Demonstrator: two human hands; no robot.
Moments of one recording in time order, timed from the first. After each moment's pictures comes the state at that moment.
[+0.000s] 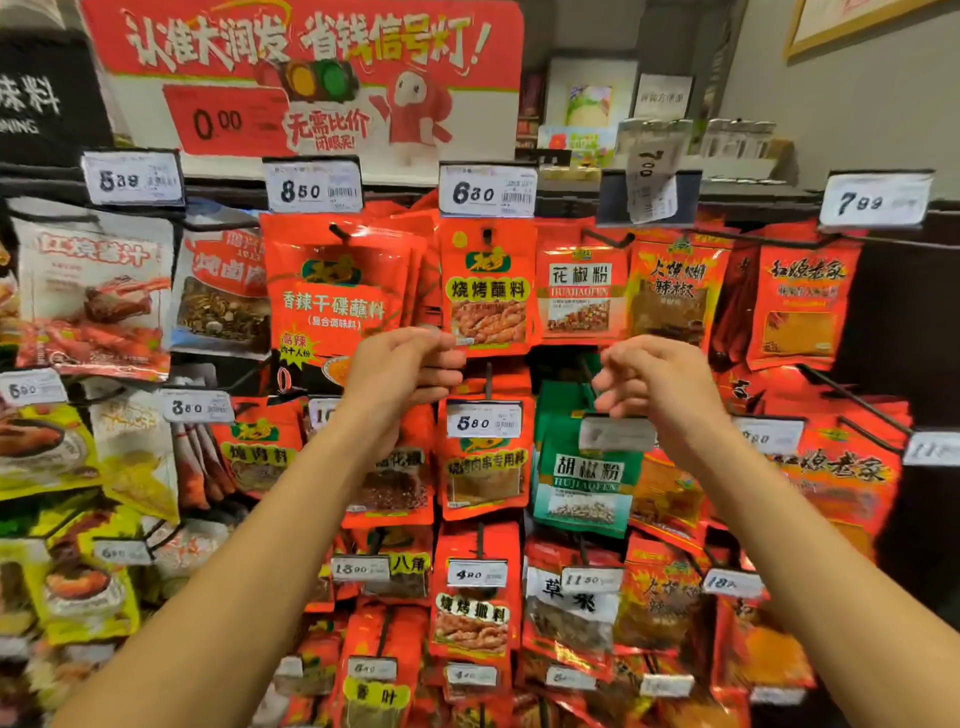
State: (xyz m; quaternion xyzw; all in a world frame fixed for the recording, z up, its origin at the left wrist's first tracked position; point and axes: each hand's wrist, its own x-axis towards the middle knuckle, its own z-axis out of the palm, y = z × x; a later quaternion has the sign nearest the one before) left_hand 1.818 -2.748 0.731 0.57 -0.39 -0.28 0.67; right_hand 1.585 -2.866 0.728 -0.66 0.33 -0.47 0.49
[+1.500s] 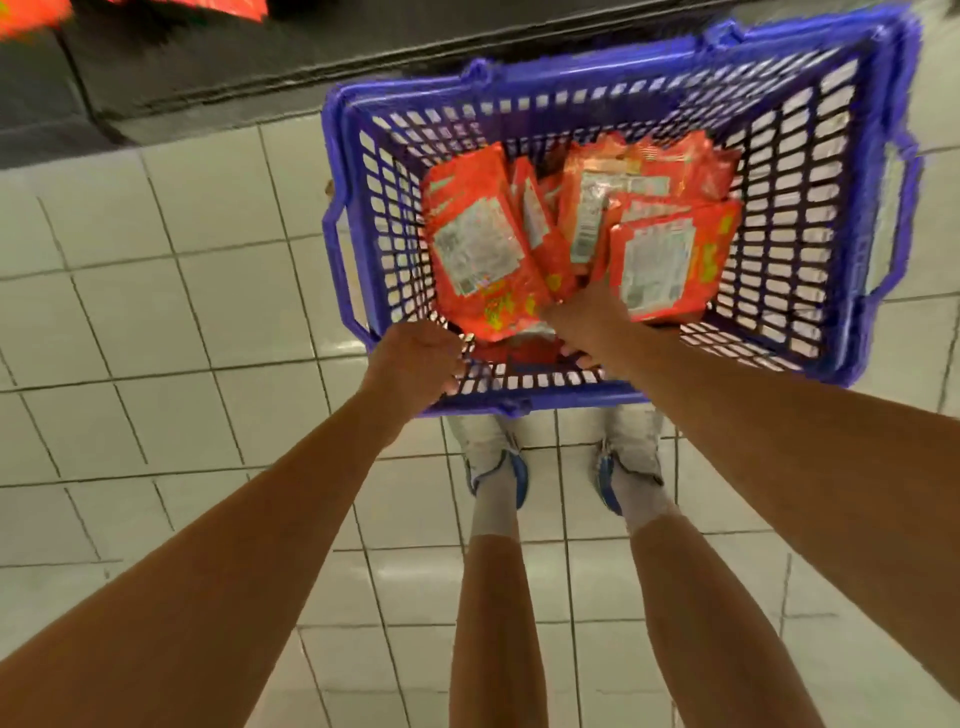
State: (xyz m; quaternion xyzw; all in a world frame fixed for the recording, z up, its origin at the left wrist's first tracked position) left_hand 1.688 -2.557 -0.235 0.79 -0.12 -0.60 0.06; right_hand 1.516 -2.643 -0.315 -0.41 0.68 0.20 0.57
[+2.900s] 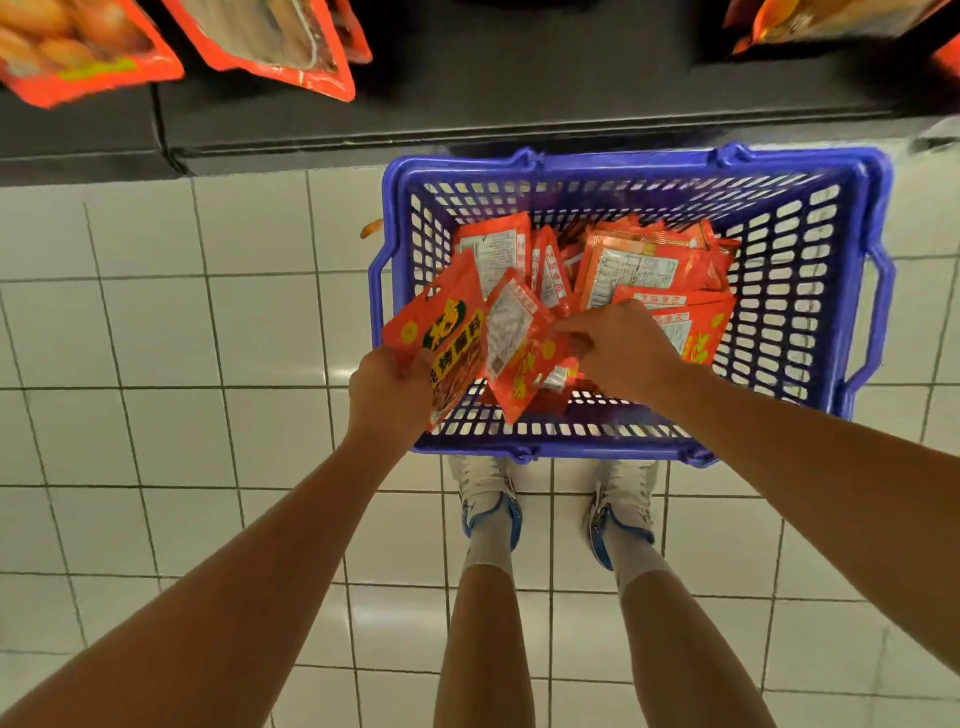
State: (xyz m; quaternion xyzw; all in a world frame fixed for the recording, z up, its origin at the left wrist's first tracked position) left_hand 1.716 -2.542 -0.233 0.87 -0.17 -0.43 0.17; right_hand 1.516 -2.686 -0.271 -0.80 0.41 0.16 0.42
